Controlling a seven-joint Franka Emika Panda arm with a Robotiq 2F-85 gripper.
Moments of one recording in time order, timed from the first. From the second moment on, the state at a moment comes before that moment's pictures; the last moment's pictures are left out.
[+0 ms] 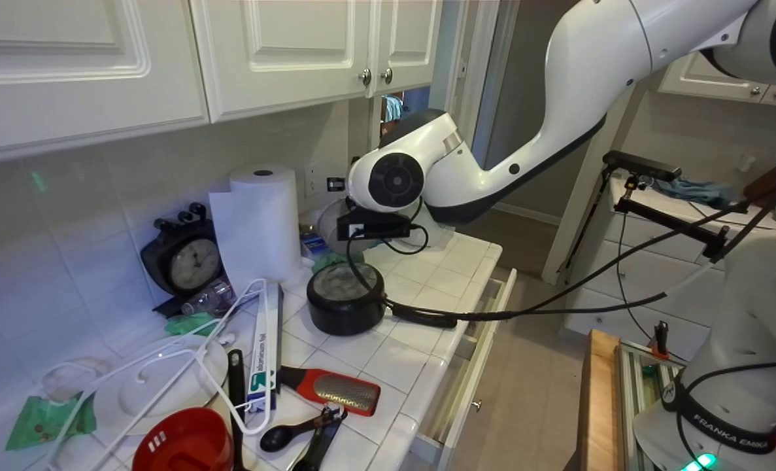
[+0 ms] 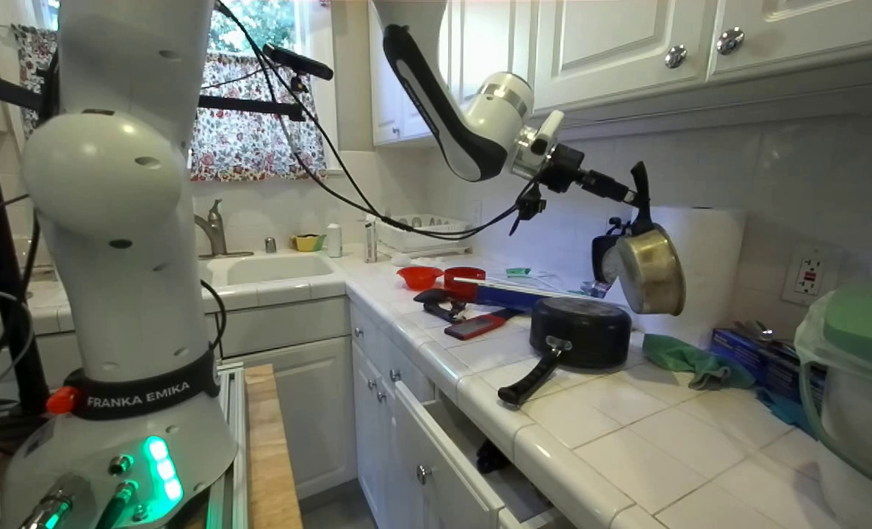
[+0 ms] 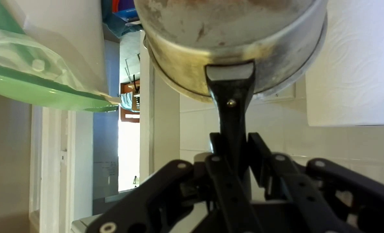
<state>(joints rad) 0.14 0.24 0.02 -2.00 -1.64 2.26 2.17</state>
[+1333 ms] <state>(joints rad) 0.16 0.25 0.15 -2.14 -1.86 1.98 2.44</state>
